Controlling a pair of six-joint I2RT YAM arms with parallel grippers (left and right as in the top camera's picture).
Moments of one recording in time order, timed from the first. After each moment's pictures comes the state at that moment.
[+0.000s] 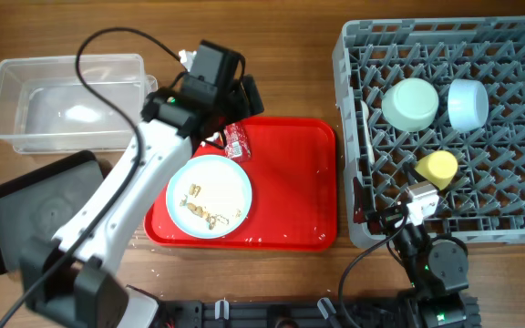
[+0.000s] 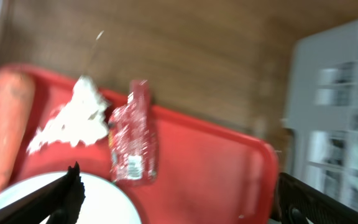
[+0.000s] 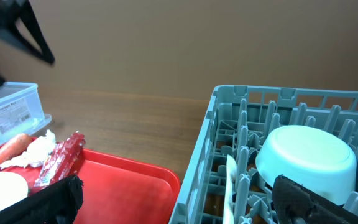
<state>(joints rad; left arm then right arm) -0.45 1.62 1.40 -0.79 -0.09 -0.74 0.20 0.03 0.01 0.00 -0.10 0.04</state>
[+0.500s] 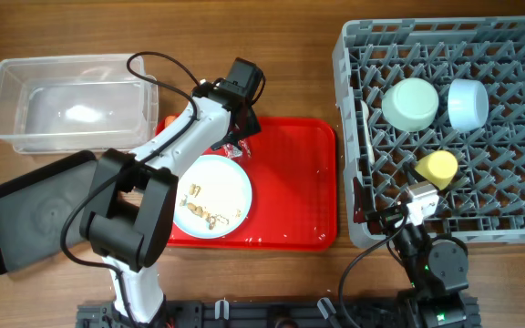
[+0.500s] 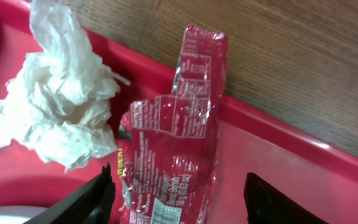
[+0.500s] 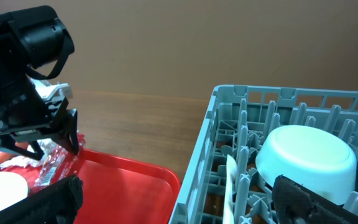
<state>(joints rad) -0.46 1.98 1.40 -0.74 -0.13 -0.83 0.20 0.03 0.01 0.00 -0.10 0.04</state>
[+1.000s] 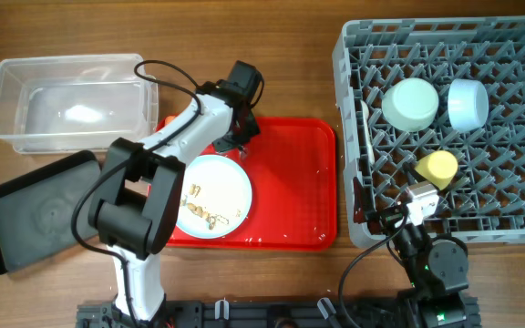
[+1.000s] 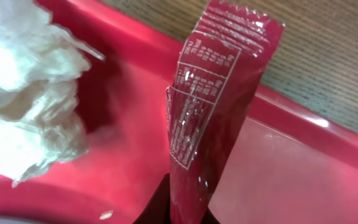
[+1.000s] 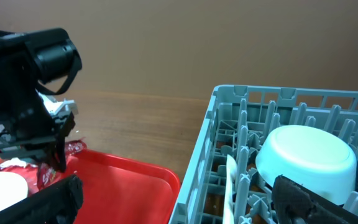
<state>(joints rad) -0.44 2.05 1.43 -0.77 -0.03 -0.83 0.20 0.03 0.01 0.00 -0.10 0.04</state>
